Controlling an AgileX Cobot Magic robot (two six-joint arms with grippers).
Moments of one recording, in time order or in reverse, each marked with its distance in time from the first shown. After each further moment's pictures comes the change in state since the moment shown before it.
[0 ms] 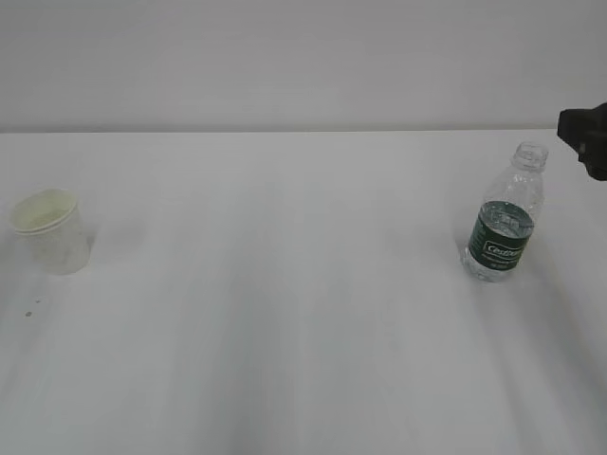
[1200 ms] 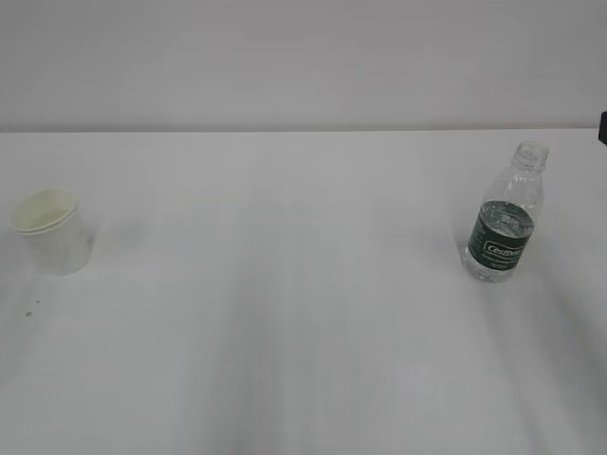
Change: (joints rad) left arm 0.000 -0.196 0.000 0.000 0.158 0.000; right arm 0.000 -0.196 0.000 -0.024 0.228 0.000
